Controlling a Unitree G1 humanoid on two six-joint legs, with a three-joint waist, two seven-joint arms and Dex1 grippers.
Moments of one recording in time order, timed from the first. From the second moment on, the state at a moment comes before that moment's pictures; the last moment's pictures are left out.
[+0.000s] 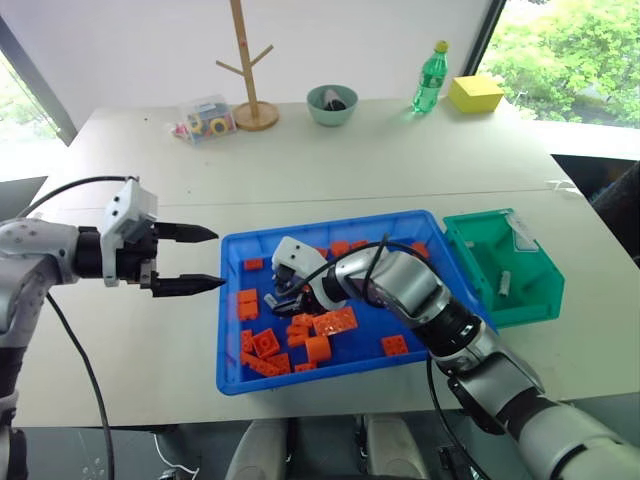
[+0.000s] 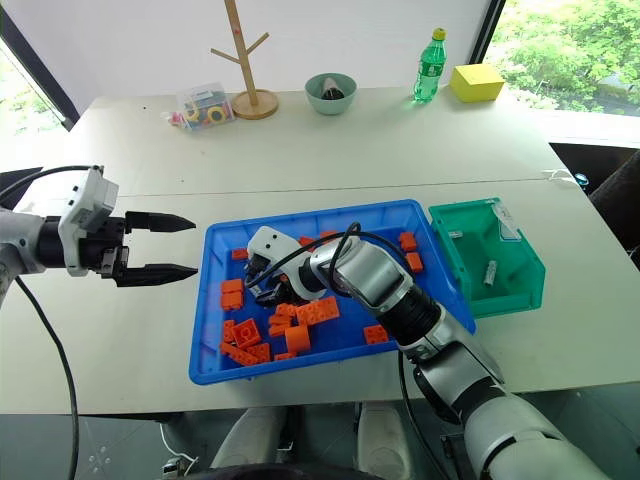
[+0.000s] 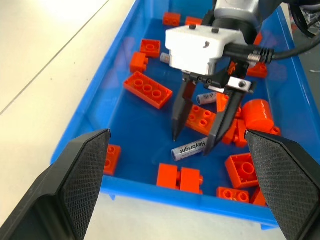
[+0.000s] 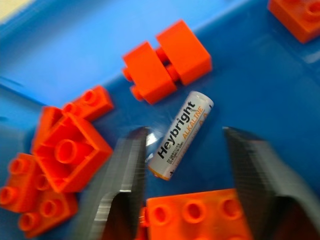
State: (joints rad) left arm -0.38 1.02 0.16 -0.12 -0.60 0.56 -1.33; right arm -0.81 -0.23 0.58 -0.01 0.27 1.14 0.73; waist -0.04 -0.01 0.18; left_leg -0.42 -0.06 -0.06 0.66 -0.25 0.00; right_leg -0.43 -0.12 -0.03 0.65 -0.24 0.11
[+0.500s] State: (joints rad) left arm -0.41 1.01 0.14 -0.10 -0.60 0.56 -1.34; right arm -0.83 -0.22 0.57 0.00 0.26 1.13 0.75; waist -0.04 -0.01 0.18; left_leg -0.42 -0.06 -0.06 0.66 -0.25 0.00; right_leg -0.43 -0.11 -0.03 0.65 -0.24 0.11
